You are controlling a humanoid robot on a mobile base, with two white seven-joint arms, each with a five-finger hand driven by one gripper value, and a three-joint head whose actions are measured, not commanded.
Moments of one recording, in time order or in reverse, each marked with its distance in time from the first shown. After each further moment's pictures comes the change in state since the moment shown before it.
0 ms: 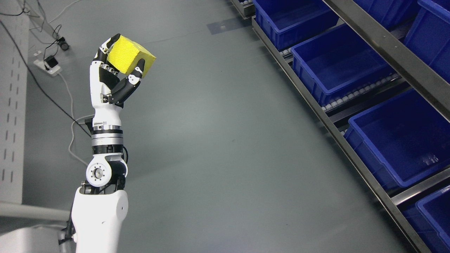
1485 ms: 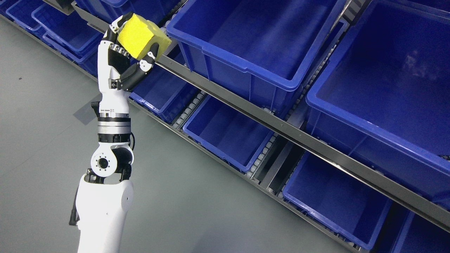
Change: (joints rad) left arm -0.093 0.000 -0.085 -0.053 0.000 -0.046 -0.048; right arm 0.000 0.000 0.000 0.000 0.000 0.000 0.000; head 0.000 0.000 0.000
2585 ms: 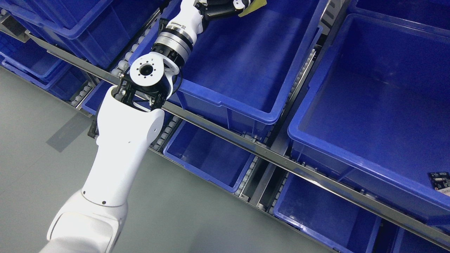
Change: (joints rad) left arm -0.478 0.000 -0.305 0.116 0.089 0.704 -0.001; right arm 0.000 0.000 0.000 0.000 0.000 0.000 0.000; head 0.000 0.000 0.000
